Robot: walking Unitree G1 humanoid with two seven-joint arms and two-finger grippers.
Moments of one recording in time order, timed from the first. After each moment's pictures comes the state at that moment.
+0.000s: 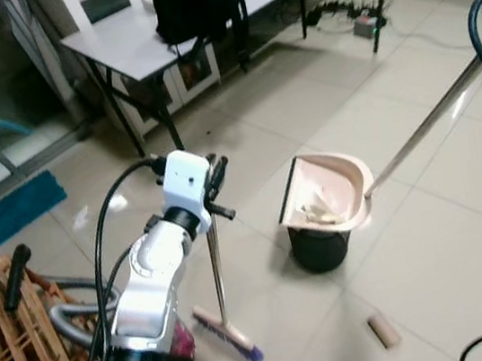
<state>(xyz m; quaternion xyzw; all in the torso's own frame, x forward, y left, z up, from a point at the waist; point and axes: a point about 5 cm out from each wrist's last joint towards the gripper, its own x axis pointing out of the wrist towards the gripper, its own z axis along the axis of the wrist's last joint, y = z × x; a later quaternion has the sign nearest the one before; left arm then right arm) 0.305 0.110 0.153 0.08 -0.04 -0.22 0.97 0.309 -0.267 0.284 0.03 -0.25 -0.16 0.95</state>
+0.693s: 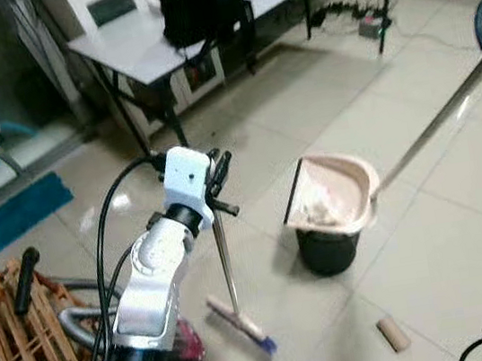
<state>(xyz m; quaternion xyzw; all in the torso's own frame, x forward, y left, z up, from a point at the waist) 0.304 0.108 0.156 0.06 -0.05 -0.23 0.97 0.310 -0.264 0.282 0.03 -0.25 -0.16 0.96</state>
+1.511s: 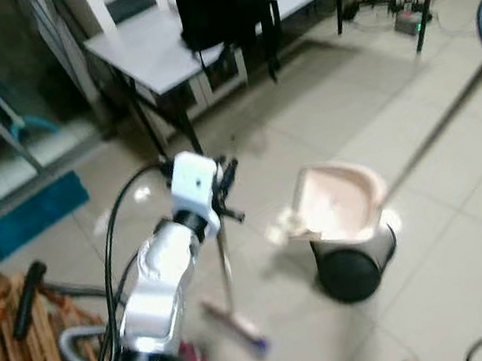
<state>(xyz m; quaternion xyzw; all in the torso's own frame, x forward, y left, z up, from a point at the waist) 0.301 0.103 0.147 0.05 -0.04 -0.24 0.97 0.307 -0.268 0.288 0.01 -0.25 -0.16 0.95</state>
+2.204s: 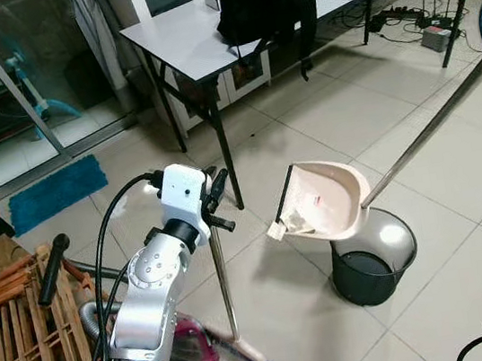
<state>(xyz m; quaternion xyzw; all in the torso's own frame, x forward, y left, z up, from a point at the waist) 0.297 0.115 0.136 0.05 -0.02 -0.23 0.97 0.306 -0.269 0.284 0.04 -0.25 -0.17 0.95</state>
